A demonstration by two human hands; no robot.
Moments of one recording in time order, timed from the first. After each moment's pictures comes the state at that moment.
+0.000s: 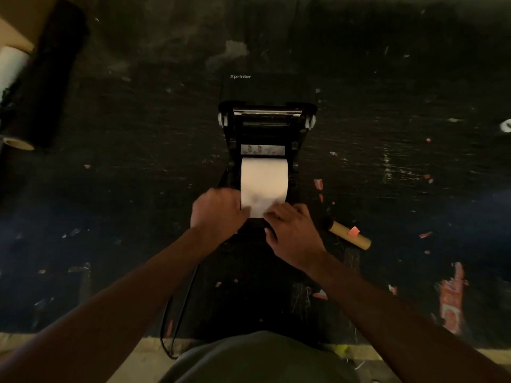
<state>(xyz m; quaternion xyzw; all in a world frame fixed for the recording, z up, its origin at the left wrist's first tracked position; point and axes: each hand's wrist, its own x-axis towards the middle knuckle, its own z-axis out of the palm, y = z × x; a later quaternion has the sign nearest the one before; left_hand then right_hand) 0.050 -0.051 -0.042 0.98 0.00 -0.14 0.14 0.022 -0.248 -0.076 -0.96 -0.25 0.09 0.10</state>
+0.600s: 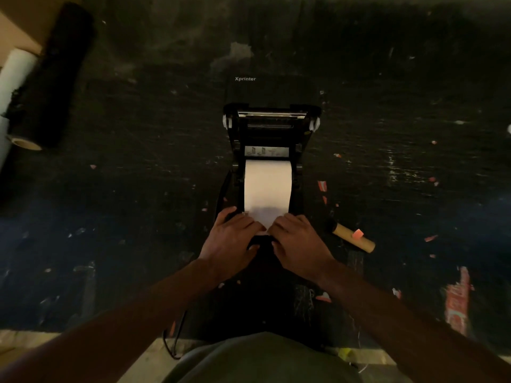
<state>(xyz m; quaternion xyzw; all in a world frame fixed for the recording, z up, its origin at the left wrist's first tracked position) -0.002 -0.051 -0.072 0.96 -0.21 -0.09 0.16 0.011 -0.259 -0.079 -0.93 -0.31 0.08 0.16</state>
